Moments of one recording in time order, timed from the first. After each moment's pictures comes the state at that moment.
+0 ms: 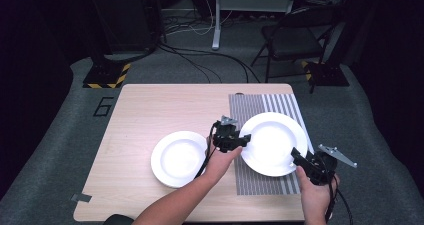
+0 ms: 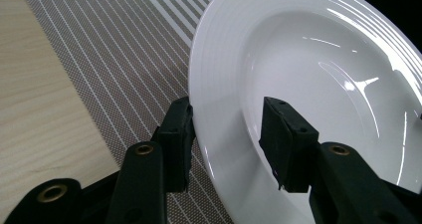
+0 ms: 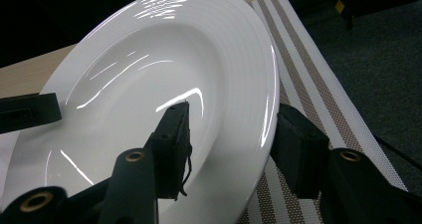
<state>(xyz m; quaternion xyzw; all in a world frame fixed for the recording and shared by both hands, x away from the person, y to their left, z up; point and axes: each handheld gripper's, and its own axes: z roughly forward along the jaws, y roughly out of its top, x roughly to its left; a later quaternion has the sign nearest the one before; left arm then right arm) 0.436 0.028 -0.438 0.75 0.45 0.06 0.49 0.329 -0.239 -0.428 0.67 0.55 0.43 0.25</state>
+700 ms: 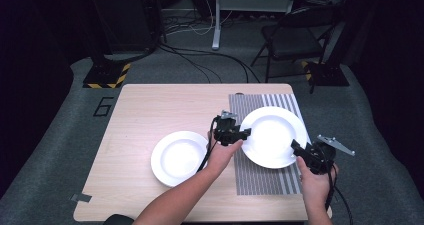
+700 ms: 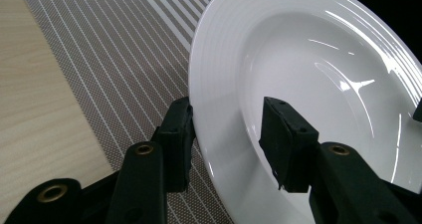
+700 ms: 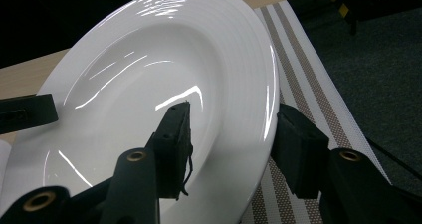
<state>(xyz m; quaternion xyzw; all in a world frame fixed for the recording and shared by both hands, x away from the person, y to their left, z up) 0.459 0.026 -0.437 0.73 0.46 0.06 0.50 0.358 -0.245 -0.425 0.67 0.56 0.43 0.25</state>
